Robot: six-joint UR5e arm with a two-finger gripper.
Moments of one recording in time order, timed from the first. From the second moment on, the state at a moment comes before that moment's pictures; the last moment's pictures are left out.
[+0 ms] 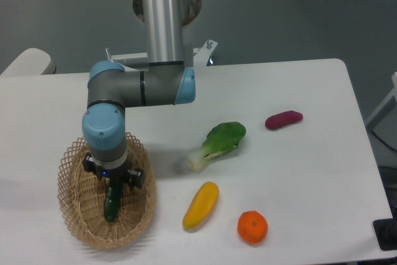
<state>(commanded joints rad) 2.07 -2.11 -1.65 -0.90 1.50 0.38</state>
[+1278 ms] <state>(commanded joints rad) 2.23 -1.95 -1.49 -0.99 1.50 0.60</state>
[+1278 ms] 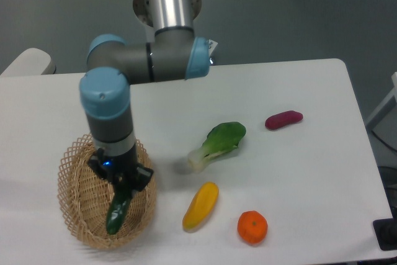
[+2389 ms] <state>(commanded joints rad) 2.70 -1.90 -1.46 -1.18 1.50 1.40</state>
